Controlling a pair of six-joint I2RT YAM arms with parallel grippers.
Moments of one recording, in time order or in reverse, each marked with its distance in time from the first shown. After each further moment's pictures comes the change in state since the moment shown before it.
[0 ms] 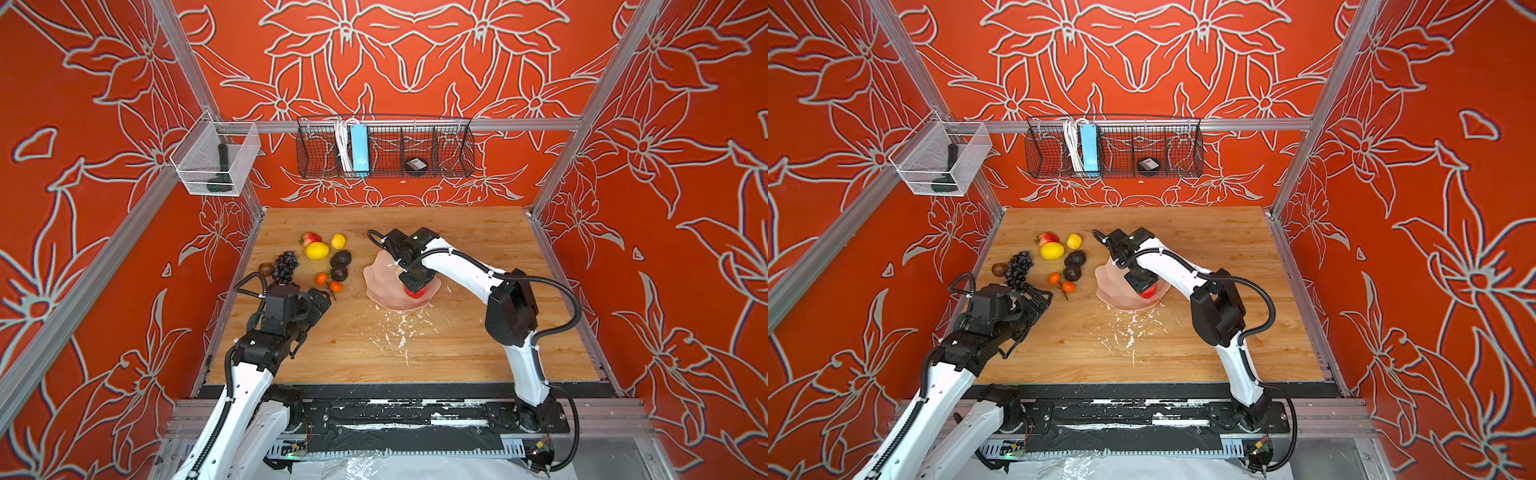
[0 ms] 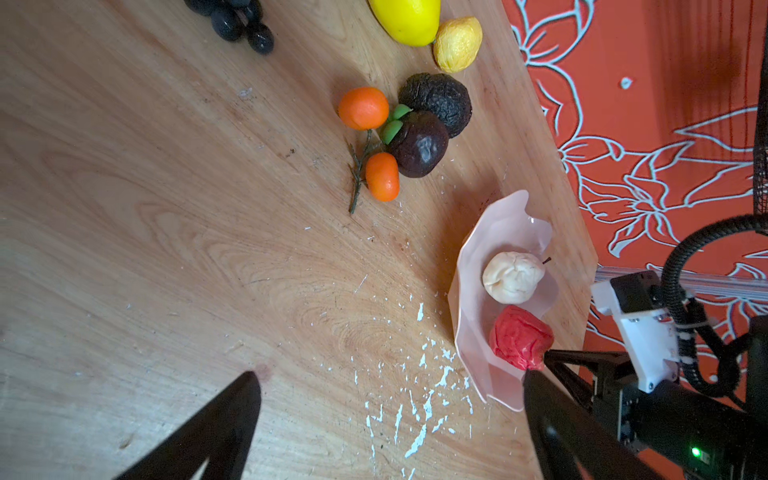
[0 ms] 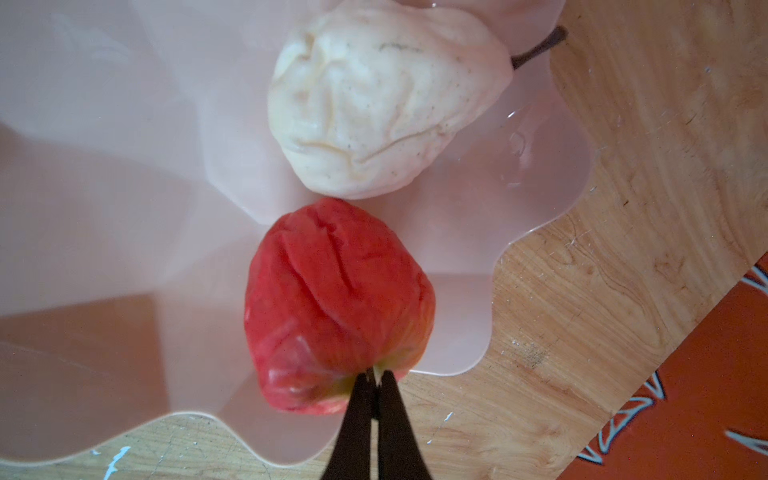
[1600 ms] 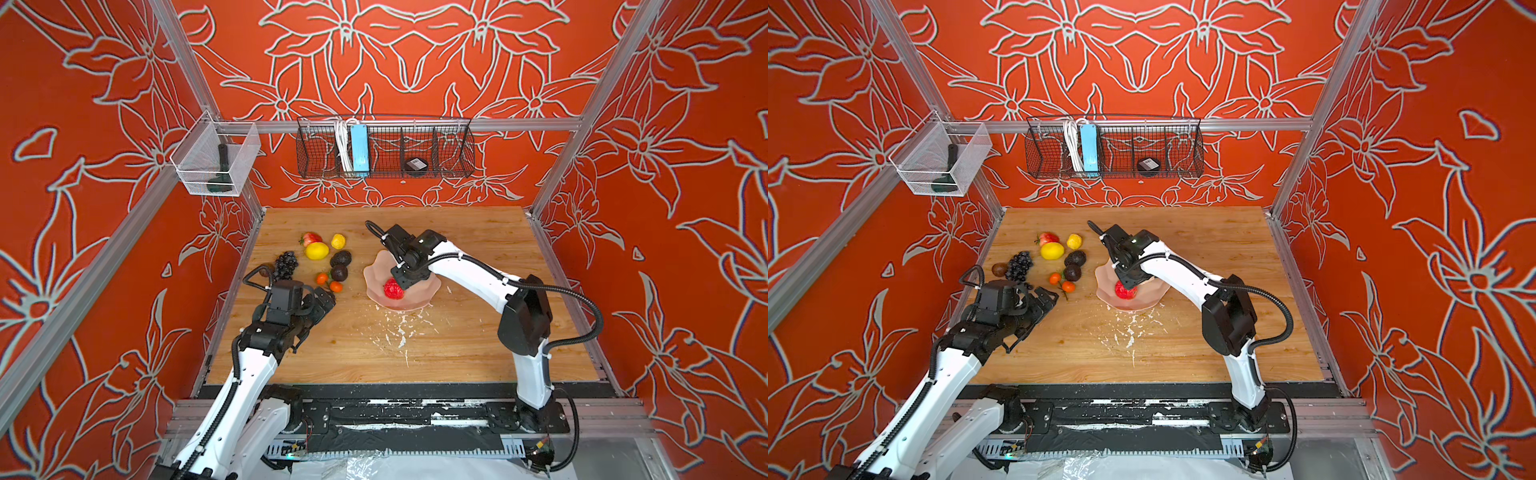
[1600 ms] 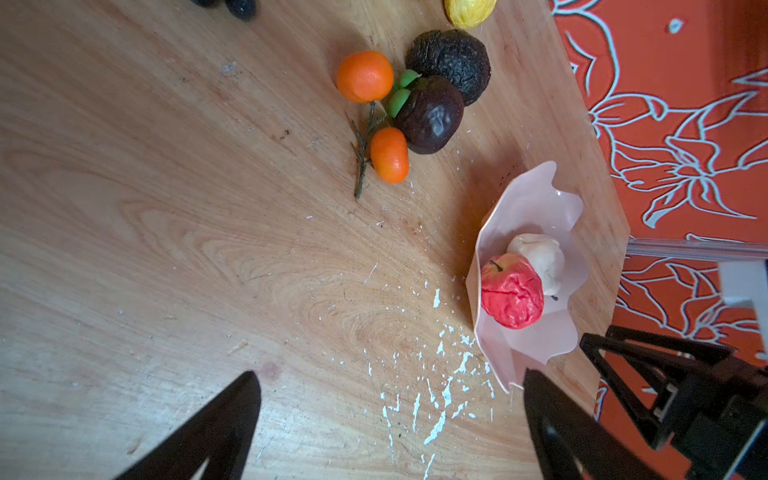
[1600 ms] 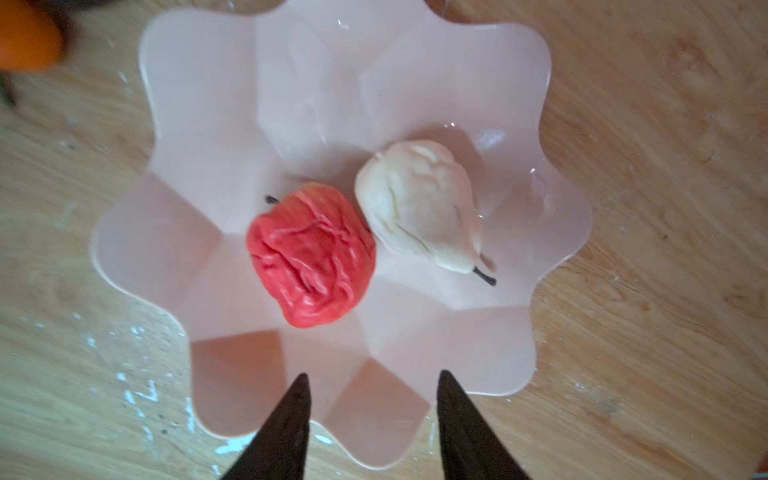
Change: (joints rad) left arm 0.006 0.108 0.018 0.010 0.055 0.072; right arm 0.053 -0.122 -0.096 0.232 -0.088 0.143
